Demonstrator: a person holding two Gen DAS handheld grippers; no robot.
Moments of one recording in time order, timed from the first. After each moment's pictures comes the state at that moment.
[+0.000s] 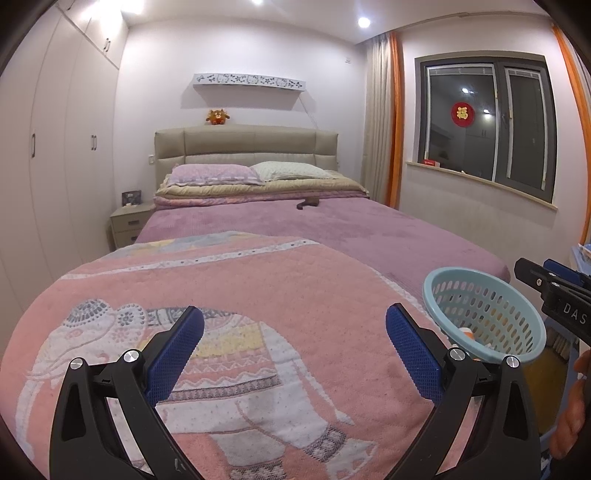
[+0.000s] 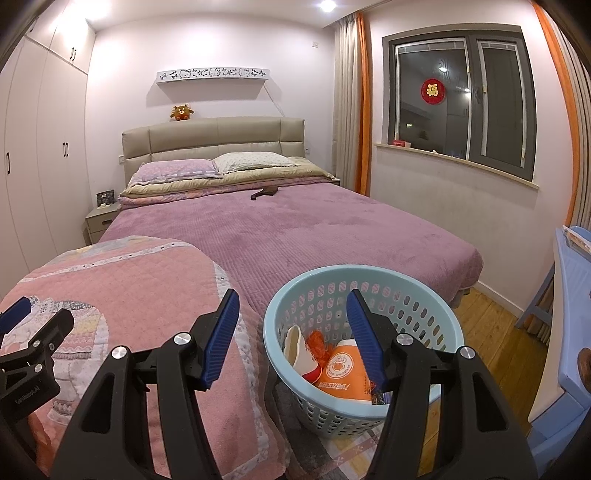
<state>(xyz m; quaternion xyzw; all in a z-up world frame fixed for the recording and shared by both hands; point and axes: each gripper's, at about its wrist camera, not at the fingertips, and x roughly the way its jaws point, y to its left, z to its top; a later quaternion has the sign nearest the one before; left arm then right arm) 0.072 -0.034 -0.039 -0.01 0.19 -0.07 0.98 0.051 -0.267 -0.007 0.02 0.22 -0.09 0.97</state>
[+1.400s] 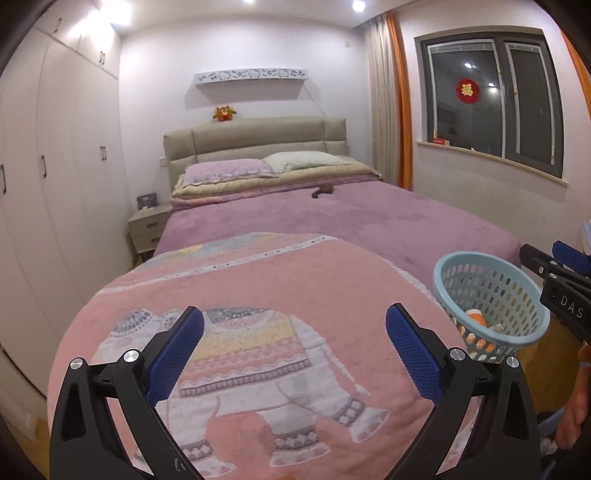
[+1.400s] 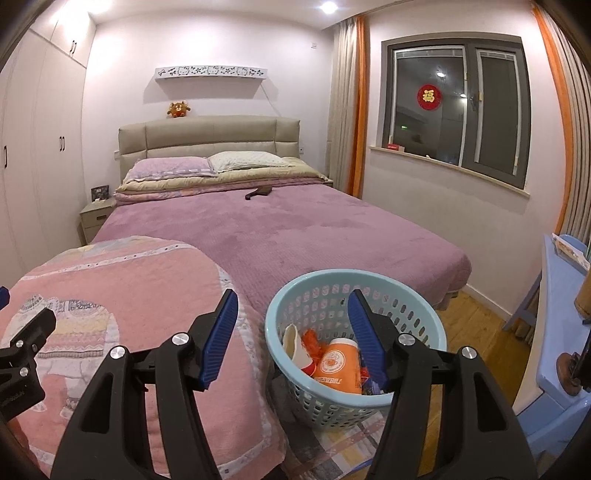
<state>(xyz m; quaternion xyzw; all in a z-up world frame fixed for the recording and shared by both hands) 0.047 -0.025 0.000 0.04 0.22 -0.03 0.97 0.037 -0.248 0.015 0.00 0.22 -0.11 0.97</state>
